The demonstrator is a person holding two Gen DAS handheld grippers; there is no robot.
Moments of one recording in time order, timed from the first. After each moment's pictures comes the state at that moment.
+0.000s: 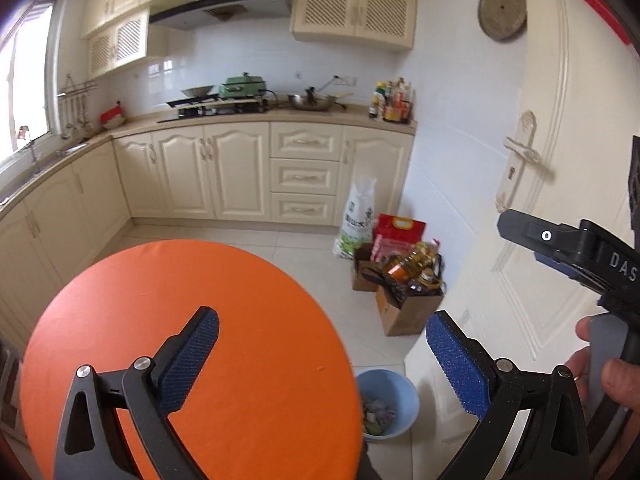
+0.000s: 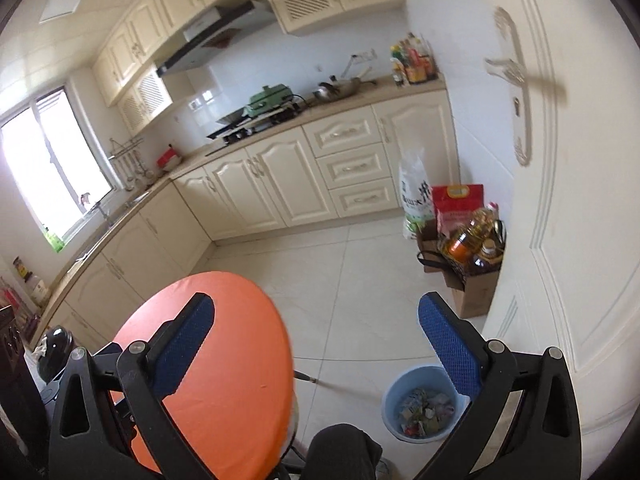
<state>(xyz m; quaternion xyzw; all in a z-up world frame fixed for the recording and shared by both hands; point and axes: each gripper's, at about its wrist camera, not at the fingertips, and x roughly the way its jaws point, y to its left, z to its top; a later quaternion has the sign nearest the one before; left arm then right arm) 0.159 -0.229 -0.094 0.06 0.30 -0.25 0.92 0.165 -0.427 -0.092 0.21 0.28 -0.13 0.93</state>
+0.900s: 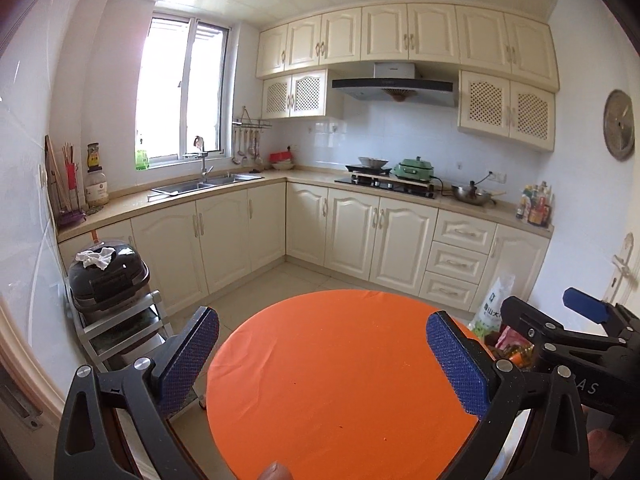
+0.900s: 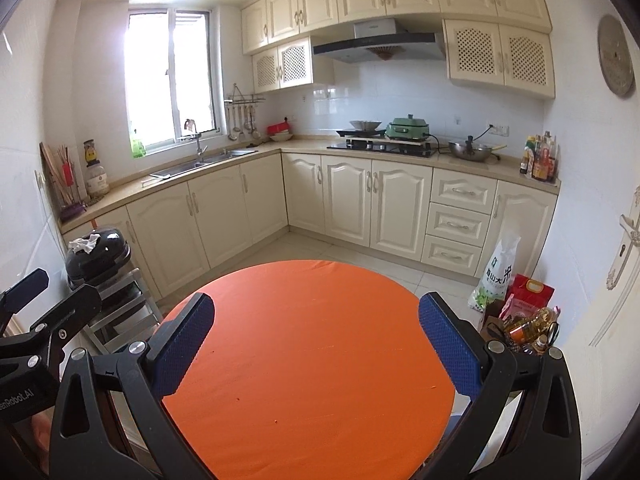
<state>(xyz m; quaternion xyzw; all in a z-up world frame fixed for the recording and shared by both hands) -0.073 -0.008 -0.043 -0.02 0.18 0.00 0.98 0.170 -0.148 -0.046 0.02 0.25 0.01 0.97</state>
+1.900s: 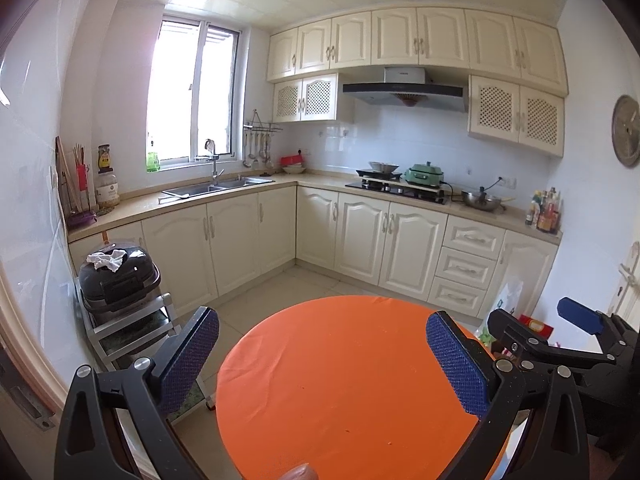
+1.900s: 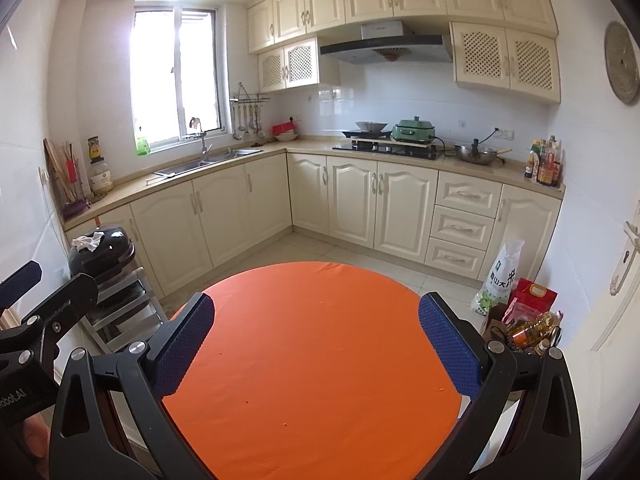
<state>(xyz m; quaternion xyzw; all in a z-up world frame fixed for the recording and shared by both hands) -0.048 -0.002 -0.030 -0.02 0.18 0.01 0.98 0.175 -0.134 -0.042 0.02 0.25 0.02 0.97</state>
